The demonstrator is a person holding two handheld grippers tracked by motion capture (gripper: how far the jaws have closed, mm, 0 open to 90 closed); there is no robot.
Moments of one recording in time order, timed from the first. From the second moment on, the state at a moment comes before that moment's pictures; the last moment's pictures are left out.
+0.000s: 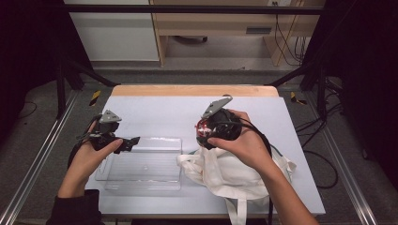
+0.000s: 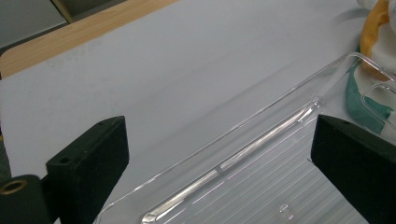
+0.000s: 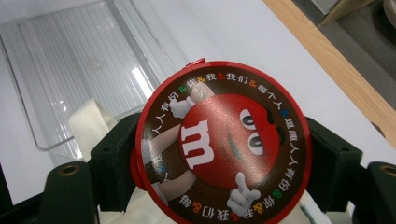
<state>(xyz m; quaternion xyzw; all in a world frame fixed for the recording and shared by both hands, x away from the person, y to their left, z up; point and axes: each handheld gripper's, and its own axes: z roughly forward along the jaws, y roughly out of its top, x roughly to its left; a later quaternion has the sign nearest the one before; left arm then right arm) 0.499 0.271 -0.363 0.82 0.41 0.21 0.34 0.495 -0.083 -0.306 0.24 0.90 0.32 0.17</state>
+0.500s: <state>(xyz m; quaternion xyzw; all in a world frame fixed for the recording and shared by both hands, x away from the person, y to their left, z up) 0.497 0.278 -0.362 0.82 0.41 0.22 0.33 0.512 -0.058 -0.309 0.23 0.90 0.32 0.17</state>
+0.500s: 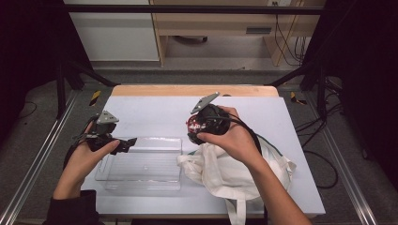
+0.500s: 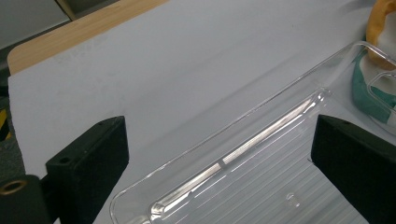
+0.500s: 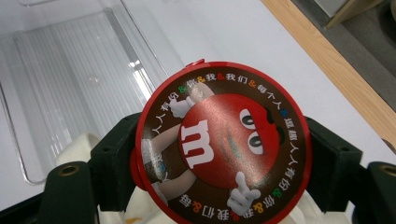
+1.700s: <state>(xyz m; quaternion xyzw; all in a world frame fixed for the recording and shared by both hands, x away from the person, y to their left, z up) 0.496 0.286 -0.361 0.82 0.41 0.21 0.33 0.515 -0.005 -0.331 0.18 0.91 0.35 0.12</state>
